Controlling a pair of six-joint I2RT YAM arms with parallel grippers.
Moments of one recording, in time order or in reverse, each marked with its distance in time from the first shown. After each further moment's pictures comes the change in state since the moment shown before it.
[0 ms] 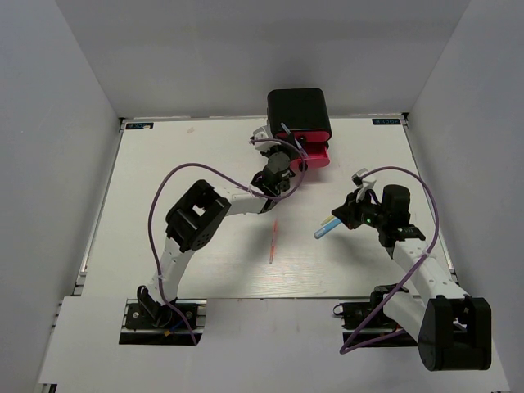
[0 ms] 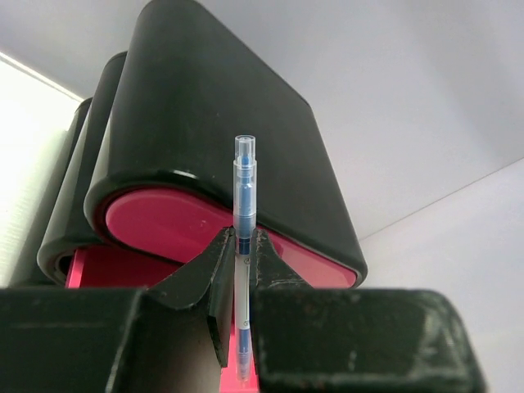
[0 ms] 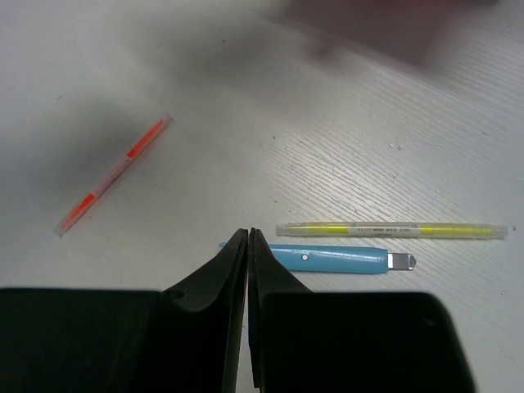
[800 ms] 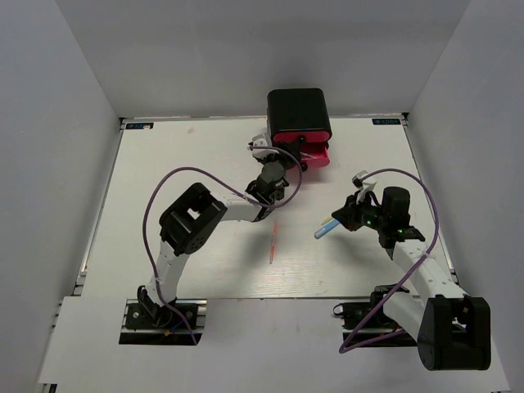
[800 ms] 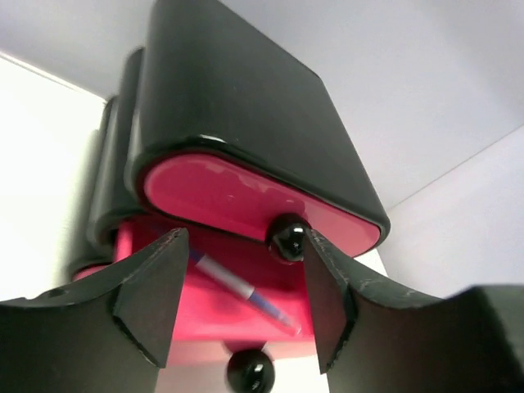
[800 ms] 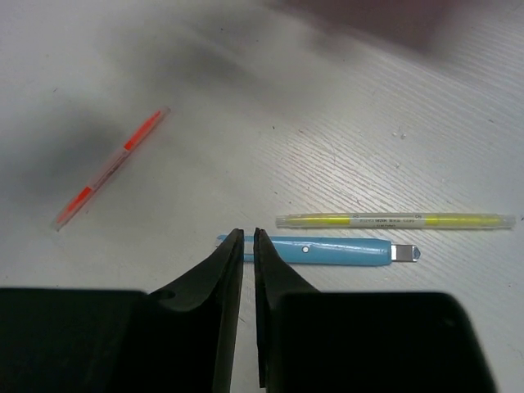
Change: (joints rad) left arm -0.014 -0.049 -0.133 0.090 0.030 0.110; right arm -0.009 0.001 -0.018 0.002 -0.003 -0.005
